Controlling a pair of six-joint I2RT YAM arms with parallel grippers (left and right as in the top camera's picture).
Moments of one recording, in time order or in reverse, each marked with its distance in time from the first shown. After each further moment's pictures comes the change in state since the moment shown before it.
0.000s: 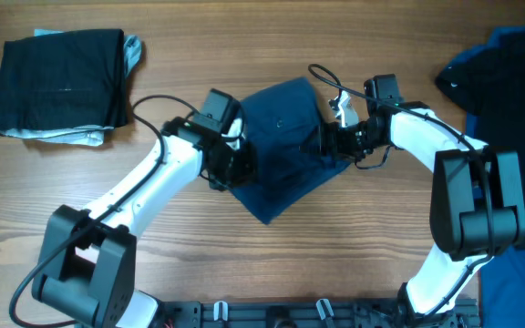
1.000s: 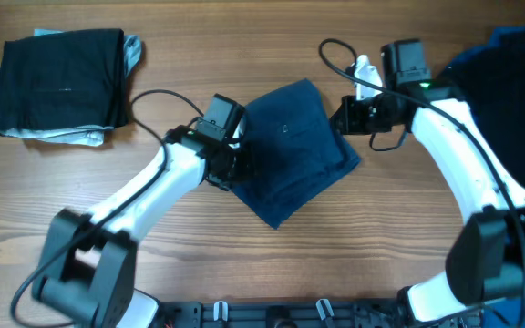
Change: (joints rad) left arm -0.020 0.007 -0.038 0.120 -0.151 0.001; right arm 0.034 -0.220 0.187 -0.243 0.249 -0.001
